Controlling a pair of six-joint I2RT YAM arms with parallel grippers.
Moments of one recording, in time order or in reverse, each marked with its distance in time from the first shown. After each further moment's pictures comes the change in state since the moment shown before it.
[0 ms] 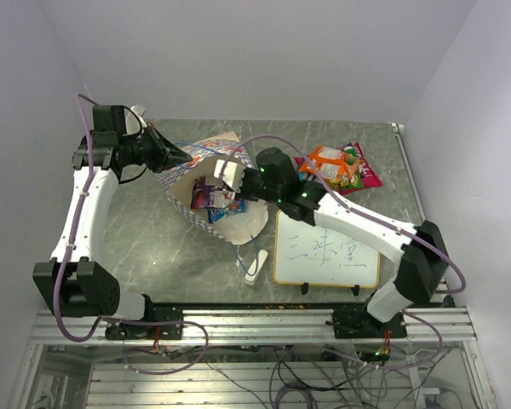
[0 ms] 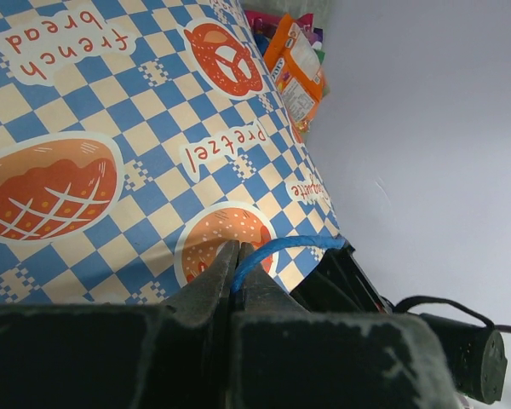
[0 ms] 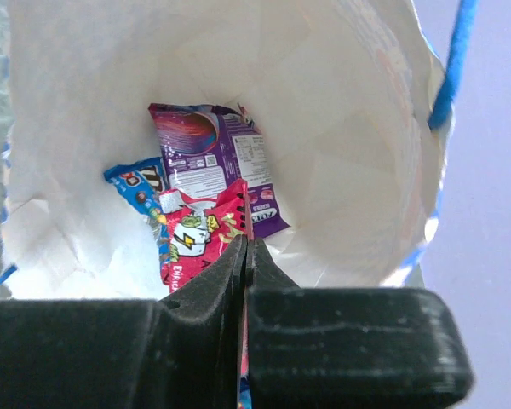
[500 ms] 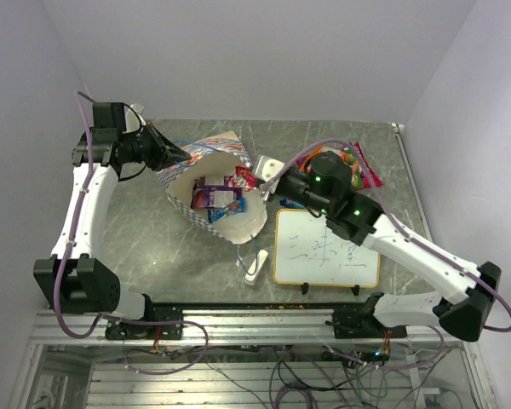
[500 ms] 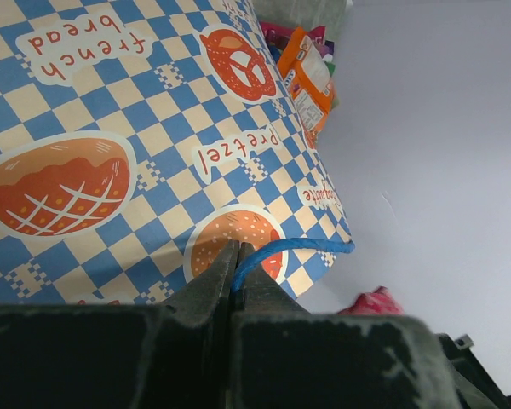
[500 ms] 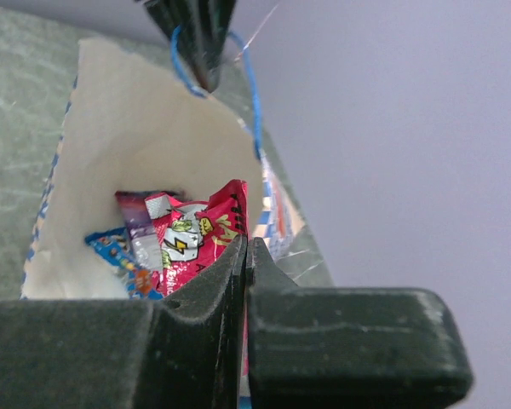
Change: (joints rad) left arm 0.000 0.027 0.045 -0.037 -0.038 -0.003; right arm 0.001 -0.409 -0.131 0.082 -0.044 0.024
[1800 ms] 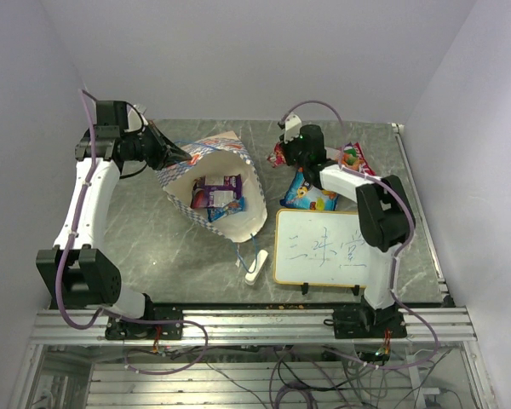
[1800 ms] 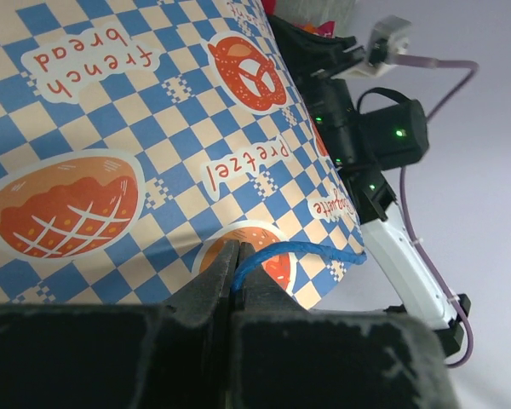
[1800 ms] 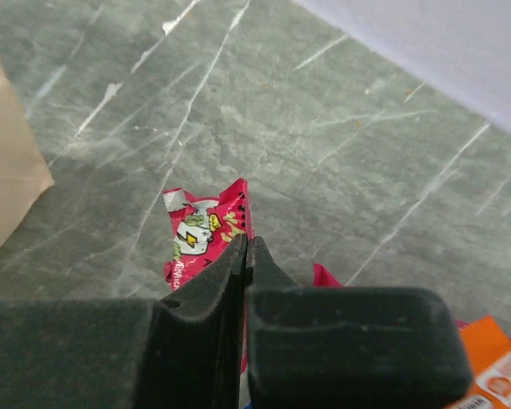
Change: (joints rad) left arm 0.008 0.052 0.026 -0.013 0.004 0.030; right arm -0.499 0.857 0.173 0.367 0.073 0.445
